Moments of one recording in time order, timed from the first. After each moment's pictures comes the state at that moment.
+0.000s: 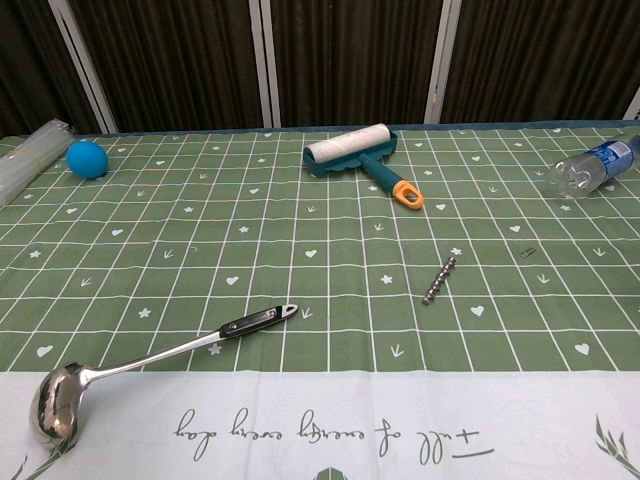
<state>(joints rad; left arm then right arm) -0.09 -1.11 -0.02 -1.63 1.49 1.46 0.13 0.12 -1.19 0.04 -1.51 -1.66 1.55 -0.04</state>
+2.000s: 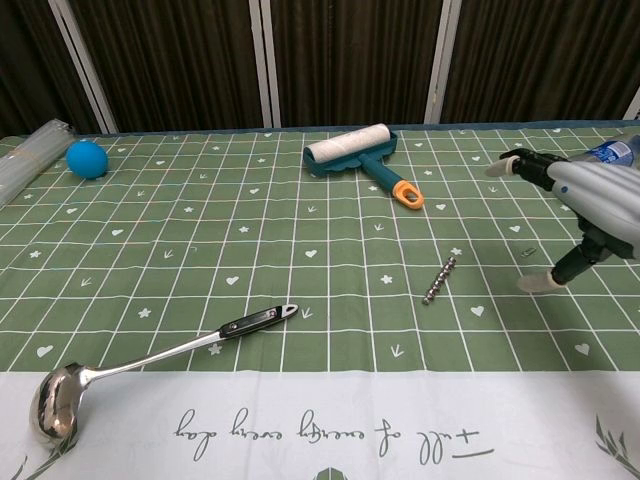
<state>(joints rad) -0.09 -1.11 -0.03 -1.64 1.47 1.45 0.08 0.40 -1.64 0.20 -1.46 -1.34 1.21 -0.37</state>
